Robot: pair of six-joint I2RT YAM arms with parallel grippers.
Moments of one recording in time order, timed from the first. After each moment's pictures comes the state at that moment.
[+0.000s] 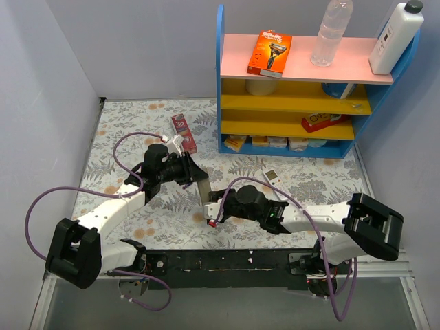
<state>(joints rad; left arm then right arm) -0.42 1.19 0.66 0.00 0.51 -0.71 1.16 1.38 0.58 0.45 -0.07 -0.80</state>
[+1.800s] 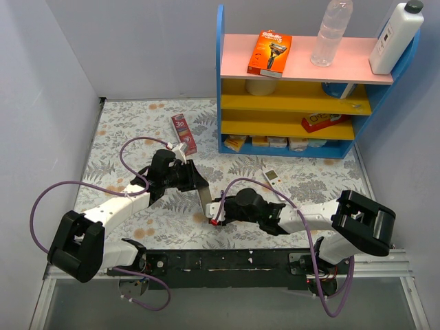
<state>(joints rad) -0.47 1.24 0.63 -0.02 0.41 -0.67 1.15 1.46 0.52 0.52 -0.12 -0.66</state>
